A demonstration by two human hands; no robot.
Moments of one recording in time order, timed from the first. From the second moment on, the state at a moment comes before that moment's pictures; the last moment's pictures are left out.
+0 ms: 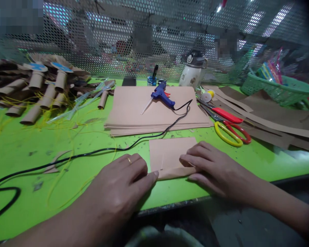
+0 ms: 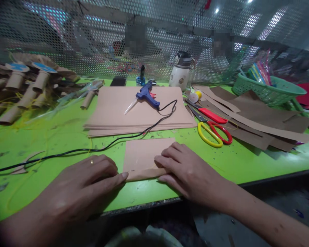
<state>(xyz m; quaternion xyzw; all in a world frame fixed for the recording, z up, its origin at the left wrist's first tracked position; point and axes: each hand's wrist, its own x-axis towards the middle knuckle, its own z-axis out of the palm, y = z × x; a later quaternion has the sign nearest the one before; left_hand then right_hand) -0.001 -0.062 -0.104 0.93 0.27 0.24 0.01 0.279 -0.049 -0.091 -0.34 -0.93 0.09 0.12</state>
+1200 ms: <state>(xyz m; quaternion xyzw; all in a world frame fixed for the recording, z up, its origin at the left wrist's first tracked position) -0.002 -0.060 -0.108 0.93 0.29 0.22 -0.02 0.274 -0.064 -0.113 -0.25 -0.94 0.05 0.24</state>
